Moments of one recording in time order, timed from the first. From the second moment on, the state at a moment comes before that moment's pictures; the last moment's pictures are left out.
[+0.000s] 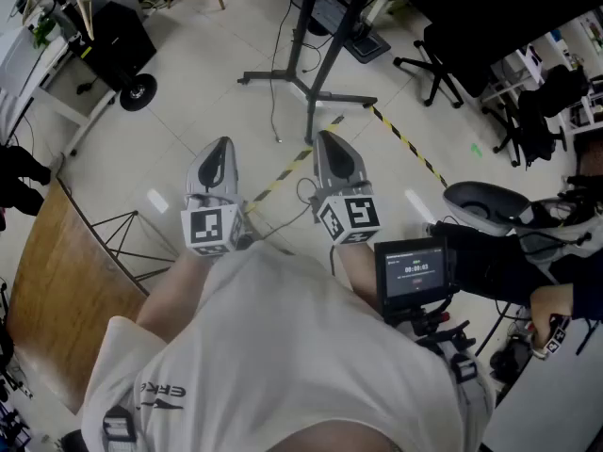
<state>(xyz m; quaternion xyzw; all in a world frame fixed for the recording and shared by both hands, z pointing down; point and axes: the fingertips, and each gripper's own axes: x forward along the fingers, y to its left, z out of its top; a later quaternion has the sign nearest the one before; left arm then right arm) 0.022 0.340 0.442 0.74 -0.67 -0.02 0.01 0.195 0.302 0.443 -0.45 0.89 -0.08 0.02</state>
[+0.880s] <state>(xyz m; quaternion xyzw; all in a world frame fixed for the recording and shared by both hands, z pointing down) -0.104 0.161 0.472 0.74 -0.67 -0.01 0.04 0.078 0.125 0.447 -0.47 0.88 -0.07 0.00</state>
